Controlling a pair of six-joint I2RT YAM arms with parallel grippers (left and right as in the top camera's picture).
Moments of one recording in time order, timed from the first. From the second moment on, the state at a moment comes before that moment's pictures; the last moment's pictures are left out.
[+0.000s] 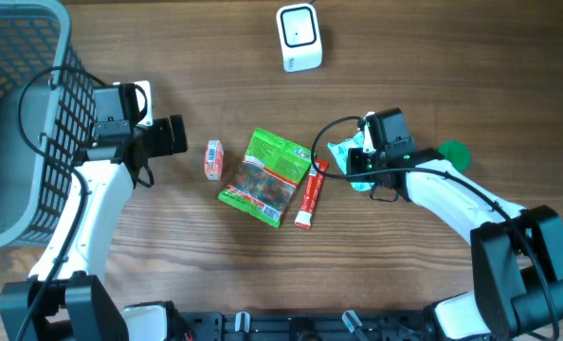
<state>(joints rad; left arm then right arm) 0.07 1.47 0.97 -0.49 -0.01 -0.06 0.31 1.66 0.81 -0.28 -0.12 0.32</state>
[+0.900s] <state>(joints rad) 0.07 1.47 0.97 -0.49 -0.01 -0.06 0.16 1.69 0.80 -0.39 -0.26 0.34</state>
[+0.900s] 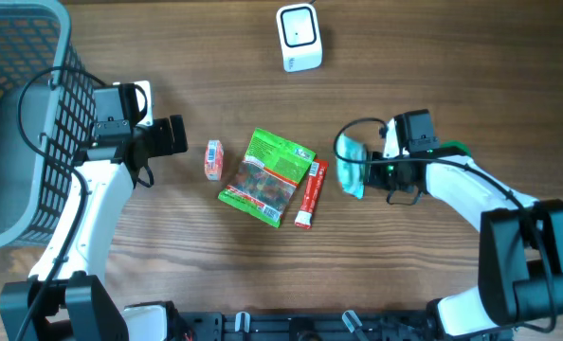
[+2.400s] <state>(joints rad) 0.07 1.47 0.97 -0.49 -0.01 -0.06 0.17 1.83 0.84 -0.32 -0.71 0.16</state>
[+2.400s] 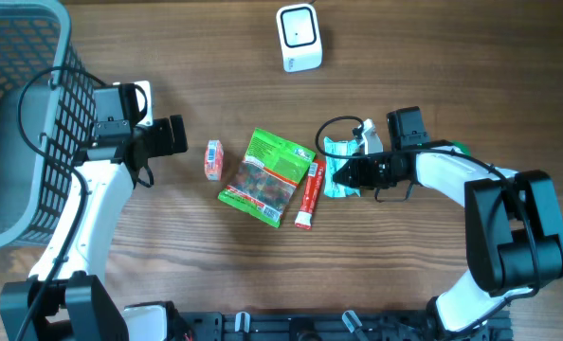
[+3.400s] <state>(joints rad) 0.07 1.47 0.97 -0.49 -0.01 -0.06 0.17 1.80 0.76 -0.25 -0.75 0.16</state>
